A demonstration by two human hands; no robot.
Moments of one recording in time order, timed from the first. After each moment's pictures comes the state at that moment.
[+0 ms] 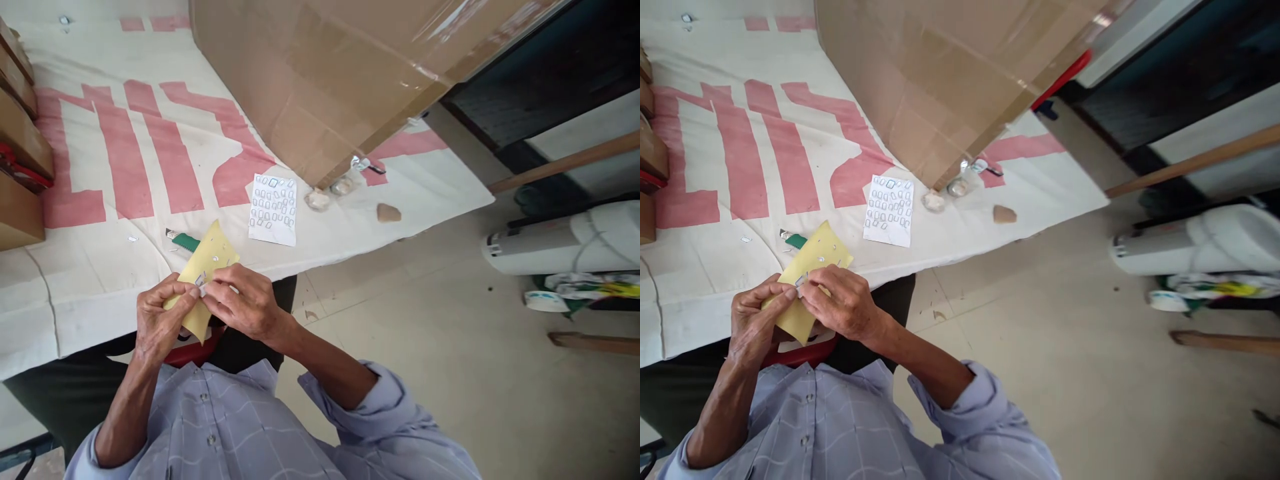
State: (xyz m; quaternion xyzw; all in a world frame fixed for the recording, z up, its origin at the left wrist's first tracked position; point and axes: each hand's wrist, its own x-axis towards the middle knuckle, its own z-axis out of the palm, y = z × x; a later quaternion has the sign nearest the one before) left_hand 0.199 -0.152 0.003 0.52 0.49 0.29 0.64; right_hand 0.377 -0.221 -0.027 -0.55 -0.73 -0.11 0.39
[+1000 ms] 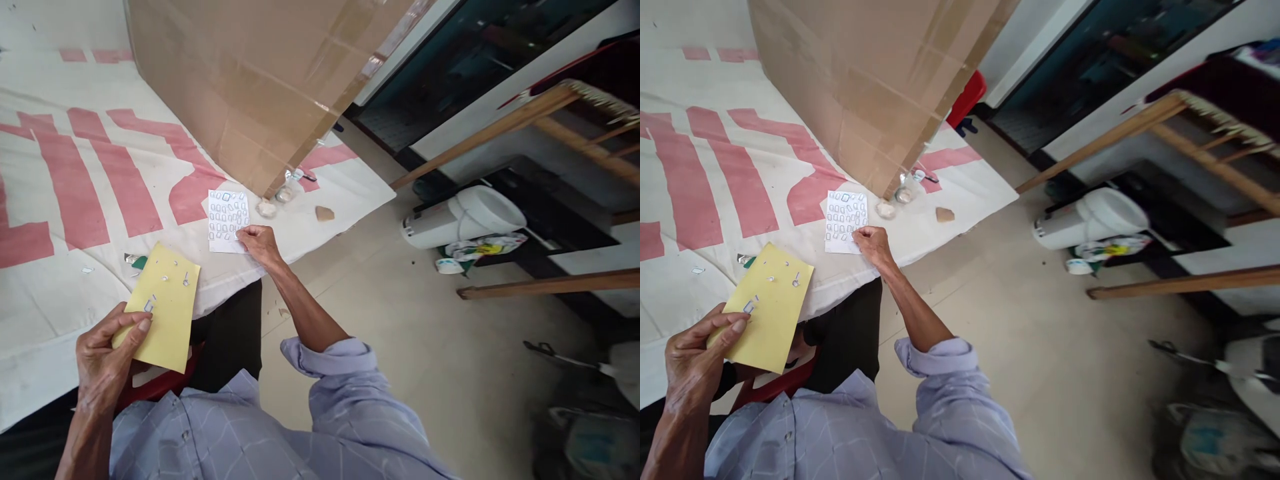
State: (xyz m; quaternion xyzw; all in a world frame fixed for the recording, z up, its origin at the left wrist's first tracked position) left_hand 0.178 -0.132 -0.028 0.57 0.55 0.33 0.51; right_hand 0.545 -0.187 -0.085 -0.79 -0.23 0.24 0.51
